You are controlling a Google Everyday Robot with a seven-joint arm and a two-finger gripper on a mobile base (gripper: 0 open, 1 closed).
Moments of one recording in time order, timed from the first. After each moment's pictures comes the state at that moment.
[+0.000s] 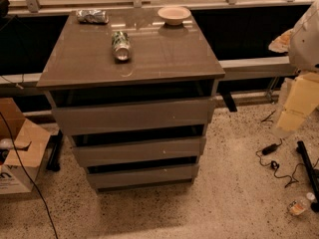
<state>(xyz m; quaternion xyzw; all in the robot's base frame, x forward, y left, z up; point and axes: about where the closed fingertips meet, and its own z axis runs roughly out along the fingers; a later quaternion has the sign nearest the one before) 0.438 -0.217 0.976 -0.60 0.78 -0.03 0.16</state>
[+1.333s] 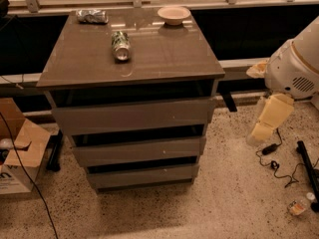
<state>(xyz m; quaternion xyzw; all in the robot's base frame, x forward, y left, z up) 0.466 -0.201 0.907 -0.59 0.78 0.07 0.19</state>
